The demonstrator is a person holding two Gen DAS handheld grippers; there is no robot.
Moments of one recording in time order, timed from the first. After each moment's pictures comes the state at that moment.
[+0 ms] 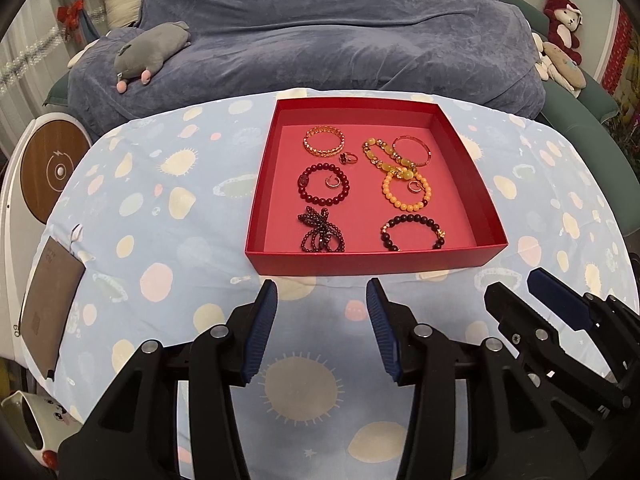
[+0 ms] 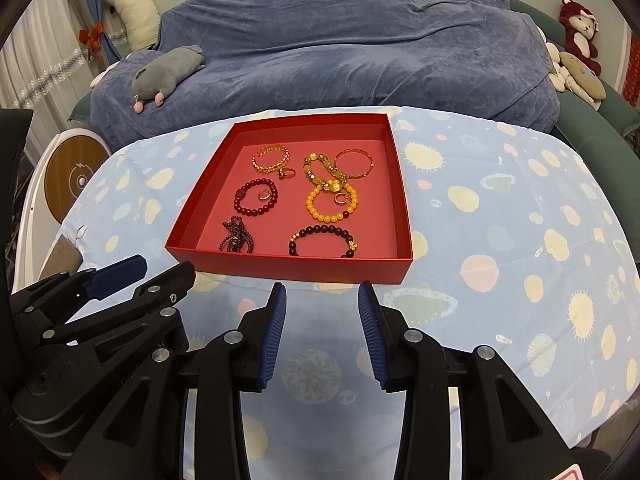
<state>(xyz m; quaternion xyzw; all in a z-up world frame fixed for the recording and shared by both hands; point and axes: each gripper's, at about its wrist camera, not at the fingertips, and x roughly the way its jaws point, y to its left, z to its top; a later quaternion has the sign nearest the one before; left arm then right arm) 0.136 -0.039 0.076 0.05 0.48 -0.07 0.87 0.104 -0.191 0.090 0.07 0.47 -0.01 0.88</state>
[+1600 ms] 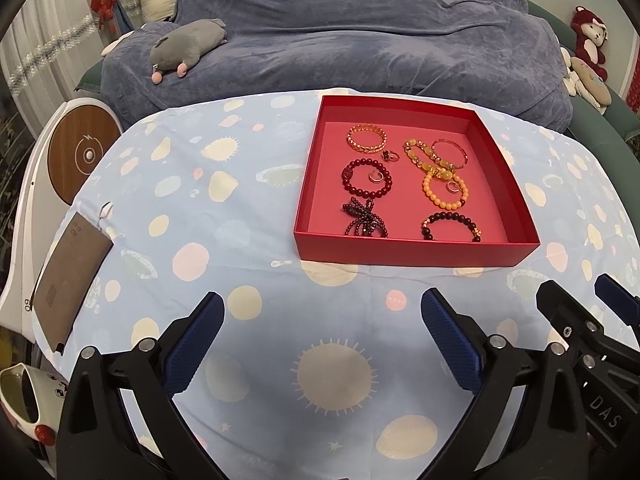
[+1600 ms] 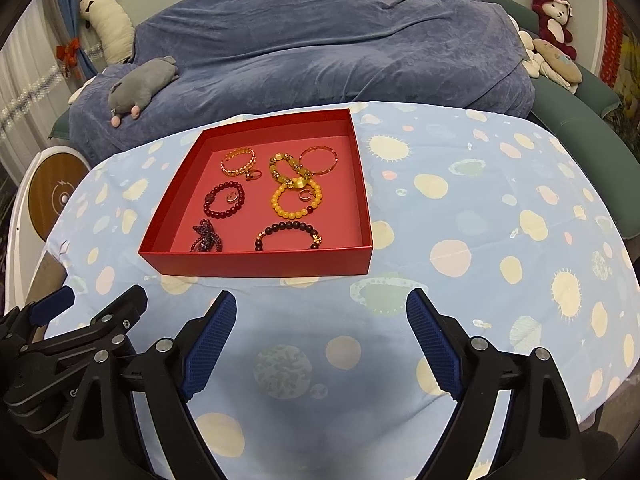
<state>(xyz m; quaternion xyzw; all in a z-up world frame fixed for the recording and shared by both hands) 0.121 -0.015 0.072 0.04 0.47 -0.01 0.88 0.095 -0.210 0.084 0.08 0.46 -0.05 0.88</state>
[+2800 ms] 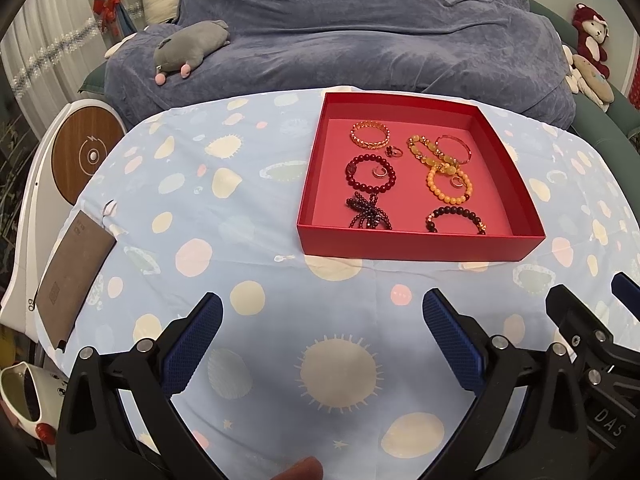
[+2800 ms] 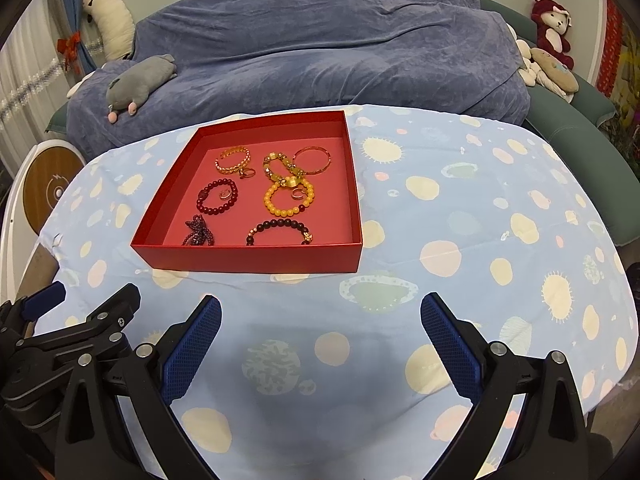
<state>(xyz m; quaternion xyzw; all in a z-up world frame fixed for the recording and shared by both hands) 0.116 -0.013 0.068 0.05 0.46 -0.01 0.88 0.089 -0.210 0.083 0.06 0.46 -0.05 0.89</state>
